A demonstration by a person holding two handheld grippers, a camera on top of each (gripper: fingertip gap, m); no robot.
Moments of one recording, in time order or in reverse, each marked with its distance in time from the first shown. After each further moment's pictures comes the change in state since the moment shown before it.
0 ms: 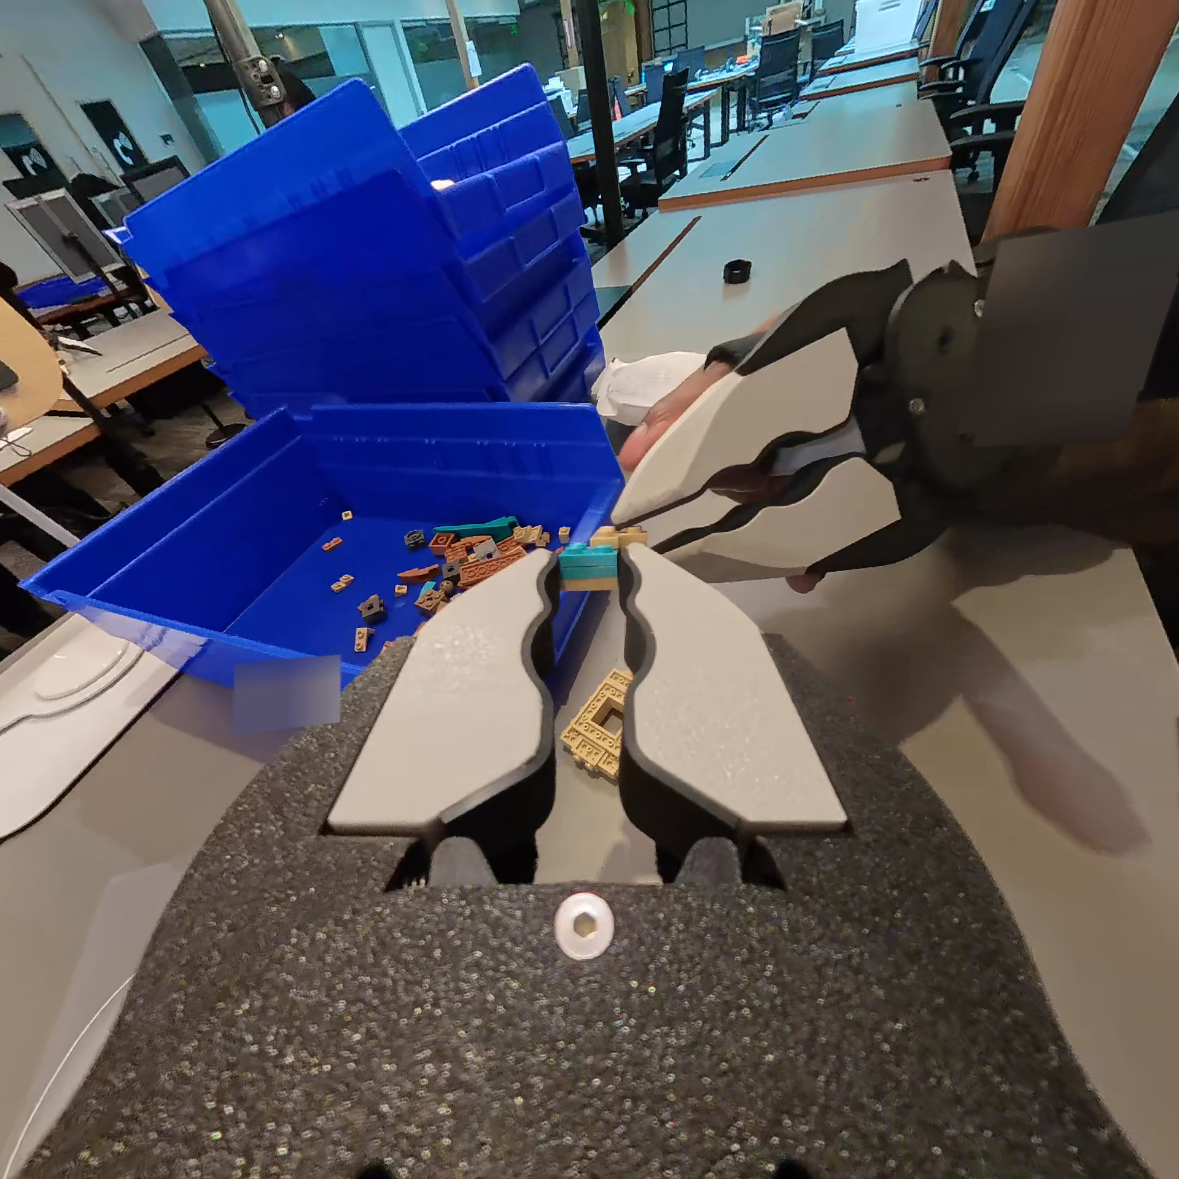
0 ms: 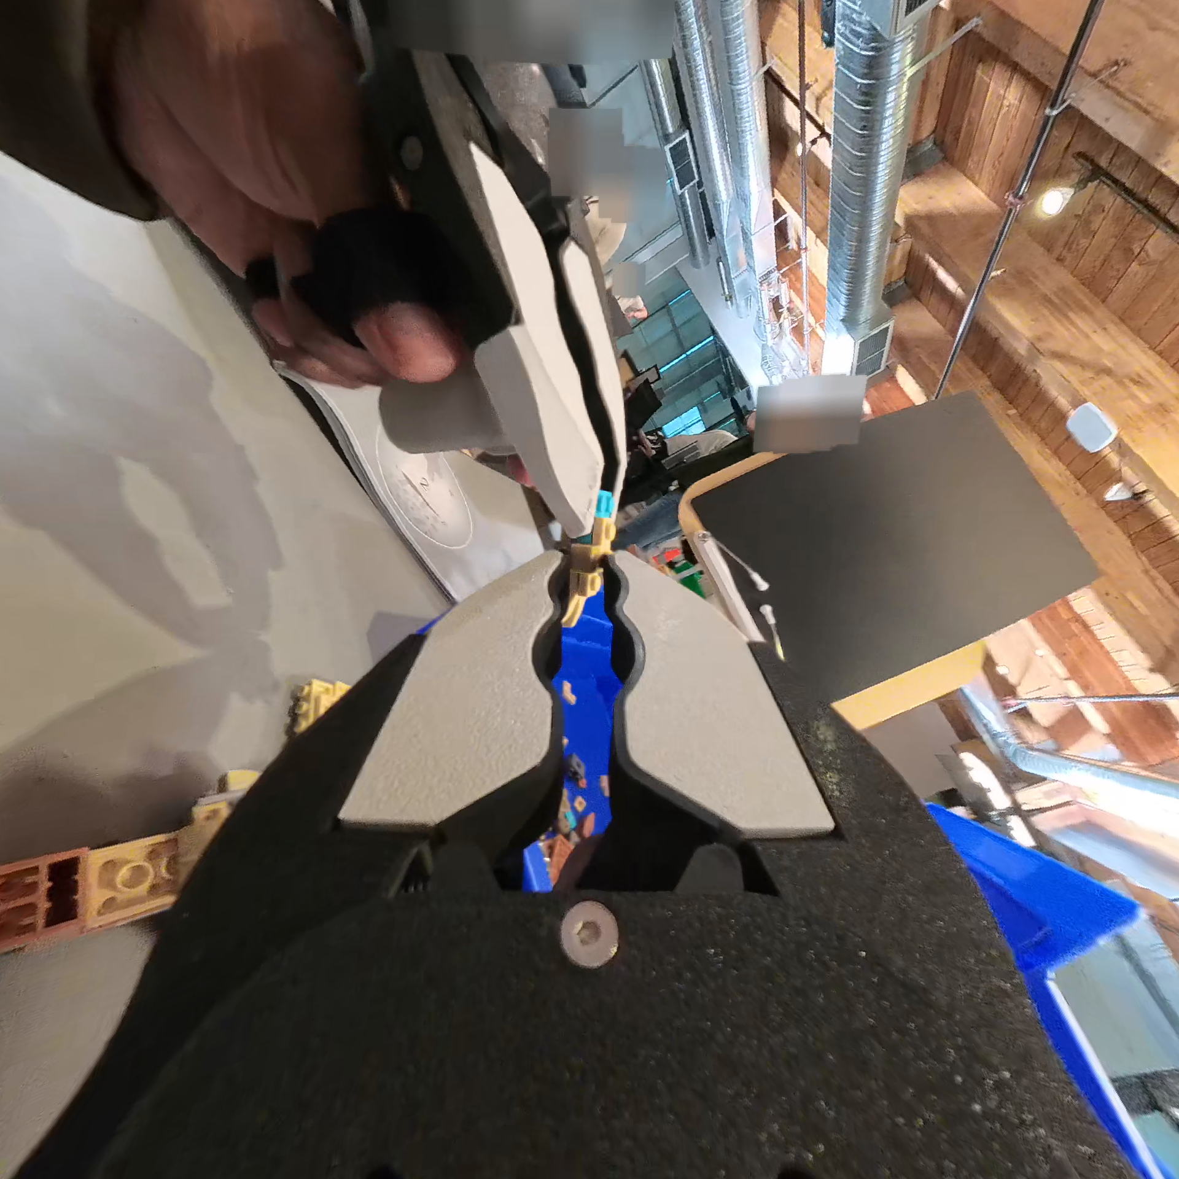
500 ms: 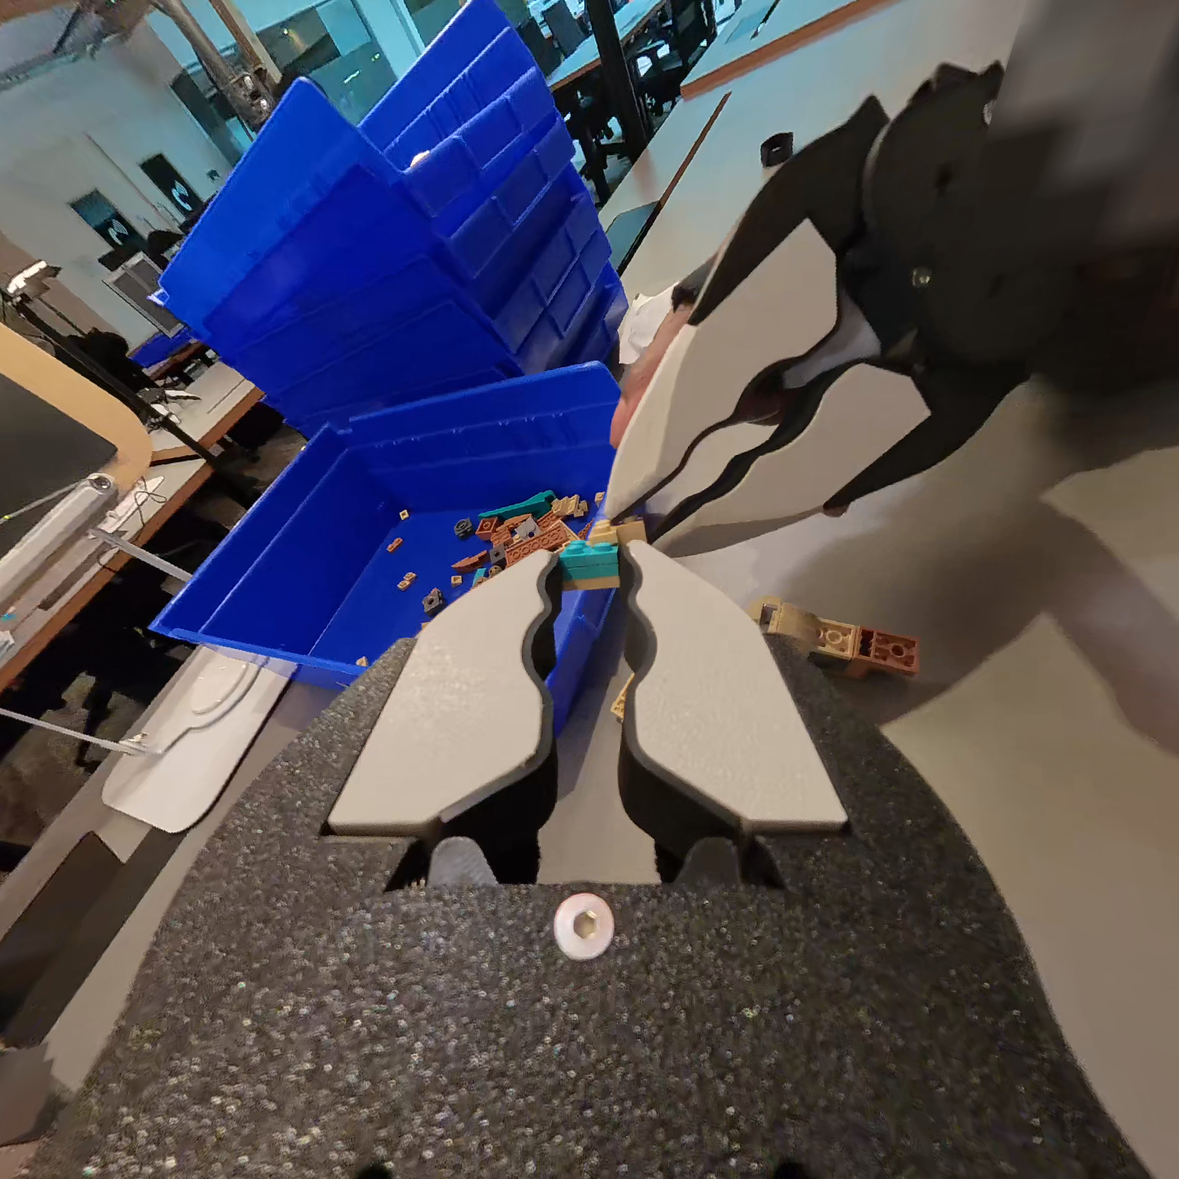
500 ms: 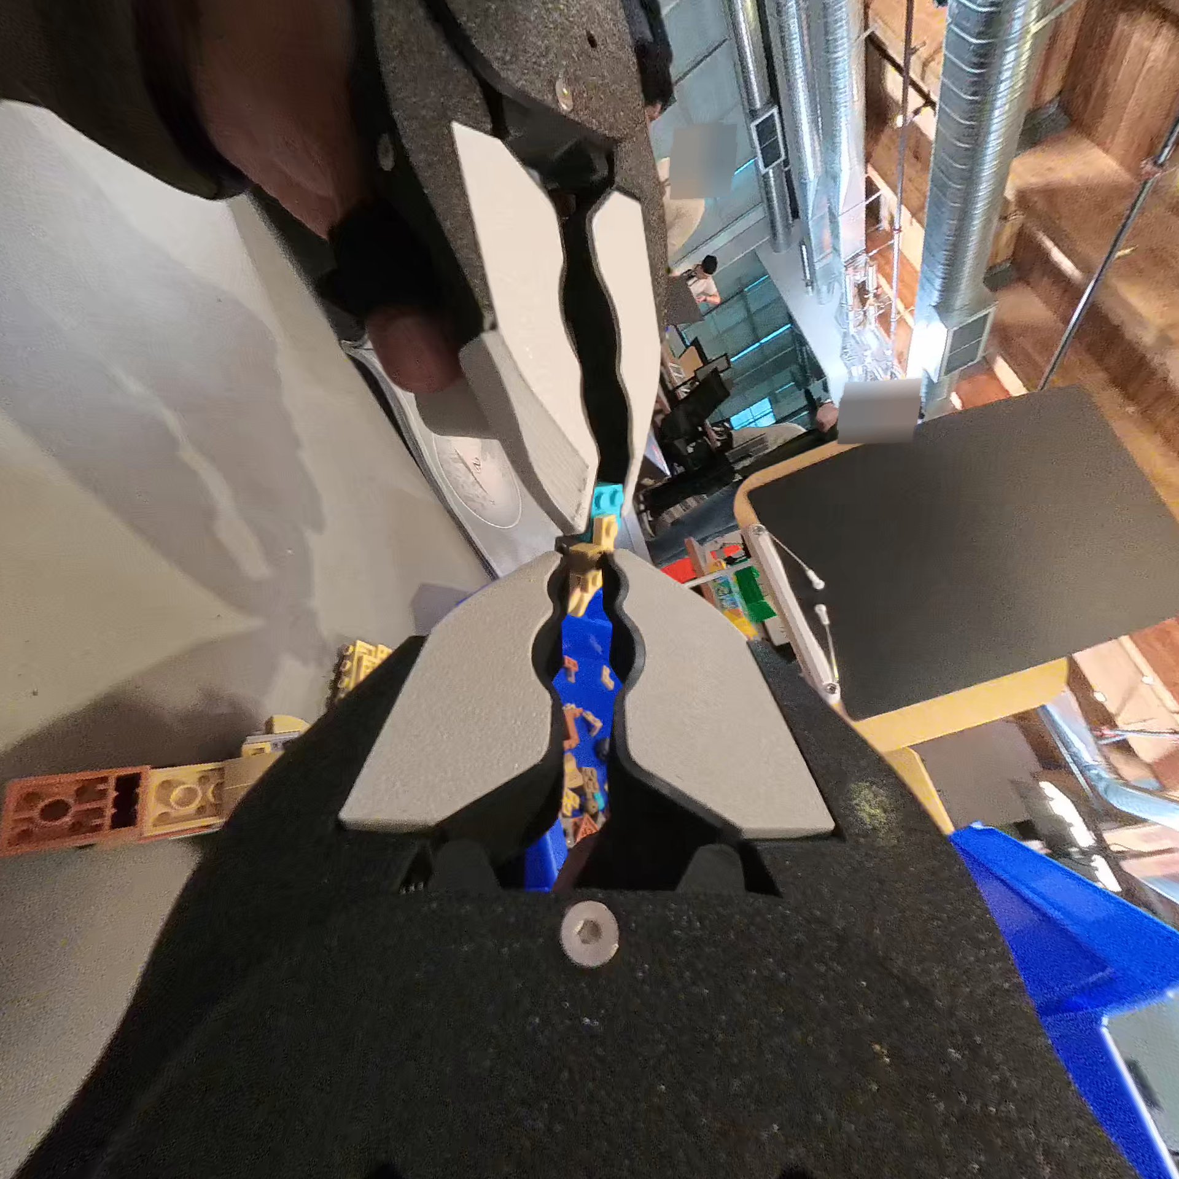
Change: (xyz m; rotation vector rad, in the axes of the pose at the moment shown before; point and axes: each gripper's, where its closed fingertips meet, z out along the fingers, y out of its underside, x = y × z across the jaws) left arm 0.006 0.006 0.003 -0.101 -0.067 0.226; right arm -0.006 0.006 -0.005 -0.022 -0.121 0.003
